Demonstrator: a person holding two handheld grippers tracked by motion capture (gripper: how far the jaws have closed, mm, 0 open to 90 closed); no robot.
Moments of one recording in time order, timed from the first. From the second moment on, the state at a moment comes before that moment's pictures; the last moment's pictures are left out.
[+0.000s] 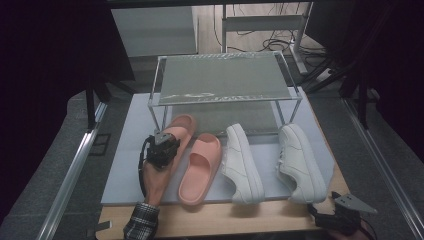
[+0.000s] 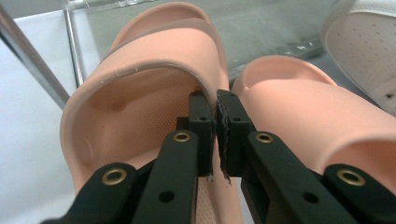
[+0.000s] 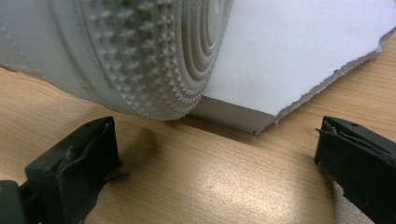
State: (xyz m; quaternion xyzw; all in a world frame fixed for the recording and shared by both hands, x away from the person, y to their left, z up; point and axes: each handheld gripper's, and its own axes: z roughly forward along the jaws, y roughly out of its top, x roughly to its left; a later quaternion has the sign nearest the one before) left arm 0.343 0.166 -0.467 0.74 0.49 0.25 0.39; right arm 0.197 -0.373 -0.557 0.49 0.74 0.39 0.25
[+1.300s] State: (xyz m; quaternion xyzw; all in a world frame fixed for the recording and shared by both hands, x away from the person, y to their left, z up) left arm 0.362 0.155 -0.477 0.74 0.49 0.25 0.39; right arm 0.197 -0.373 -0.557 0.49 0.74 0.39 0.25
